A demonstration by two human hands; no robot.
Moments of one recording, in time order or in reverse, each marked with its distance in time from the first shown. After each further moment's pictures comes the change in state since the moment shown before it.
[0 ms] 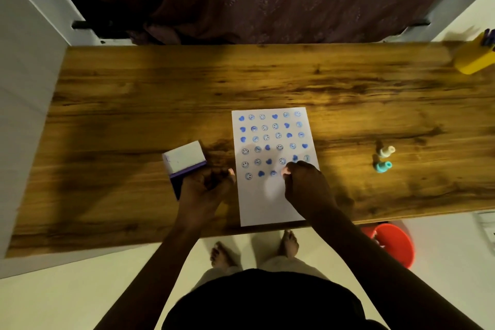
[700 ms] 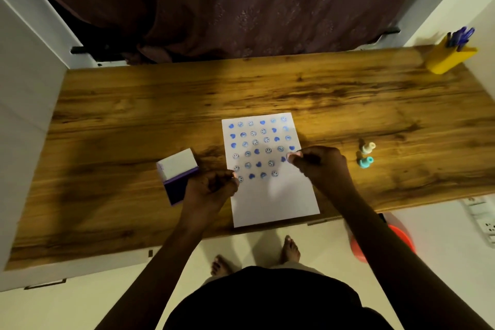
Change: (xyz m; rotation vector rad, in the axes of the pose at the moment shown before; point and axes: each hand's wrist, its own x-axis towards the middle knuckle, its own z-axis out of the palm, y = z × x) left_hand -0.011 0.016 0.021 -0.052 -0.081 -0.092; right_hand -0.009 0.036 -0.064 0.631 0.179 0.198
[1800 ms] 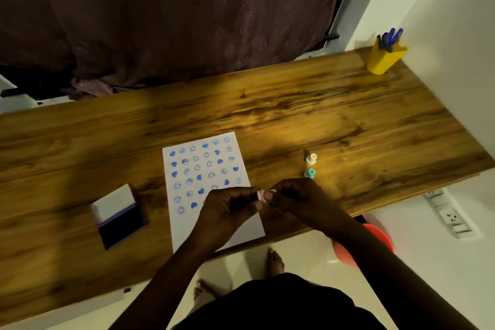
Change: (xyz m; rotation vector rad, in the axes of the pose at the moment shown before) left_hand -0.001 0.044 0.154 0.069 -0.389 0.174; right_hand -0.008 0.061 -0.098 0.359 -0.450 -0.060
